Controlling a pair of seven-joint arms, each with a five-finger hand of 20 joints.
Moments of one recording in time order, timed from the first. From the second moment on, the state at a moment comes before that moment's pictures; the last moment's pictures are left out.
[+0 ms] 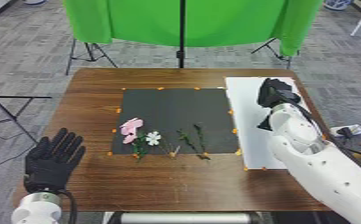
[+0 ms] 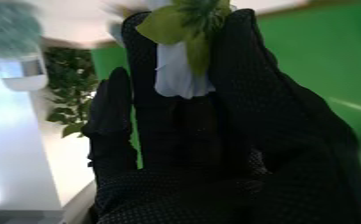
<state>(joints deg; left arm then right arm) 132.0 -64.1 -96.7 -128.2 7.4 26.8 17.0 -71.3 -49.0 55.3 -94.3 -128.2 3.5 36.7</state>
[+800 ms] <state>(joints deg) 132.2 -63.6 -97.2 -128.6 7.4 26.7 16.5 -65.8 -60.7 37.5 -107.0 -126.7 -7.3 22.9</state>
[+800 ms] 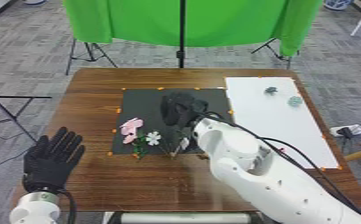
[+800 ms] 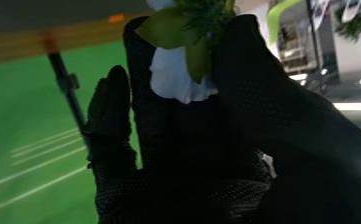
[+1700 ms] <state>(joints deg) 131.8 -63.5 -96.9 -128.4 6.9 26.9 16.2 -67.7 -62.6 39.0 -104.1 -128.0 -11.5 22.9</state>
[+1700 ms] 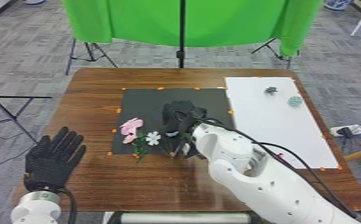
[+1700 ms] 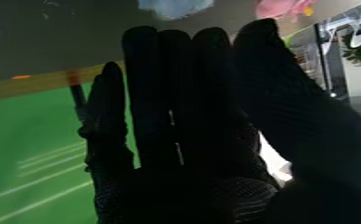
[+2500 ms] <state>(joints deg) 132.3 -64.2 -96.7 -128.5 7.3 26.9 17.3 -70.4 -47.3 62.0 -92.9 -124.9 -7.3 38.8</state>
